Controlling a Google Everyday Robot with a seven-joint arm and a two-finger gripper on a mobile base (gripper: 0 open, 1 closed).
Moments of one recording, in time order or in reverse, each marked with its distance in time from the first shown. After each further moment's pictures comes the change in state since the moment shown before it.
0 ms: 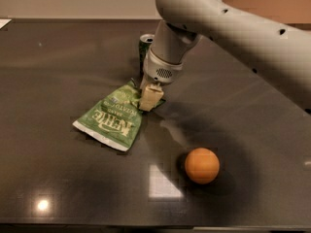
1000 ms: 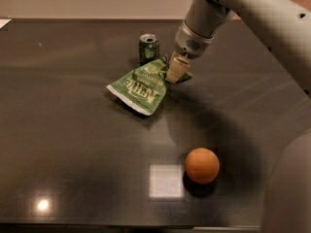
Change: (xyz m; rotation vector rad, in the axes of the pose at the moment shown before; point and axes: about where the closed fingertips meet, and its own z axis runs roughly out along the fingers) arm 0.065 -0.078 -0.056 0.104 -0.008 0.200
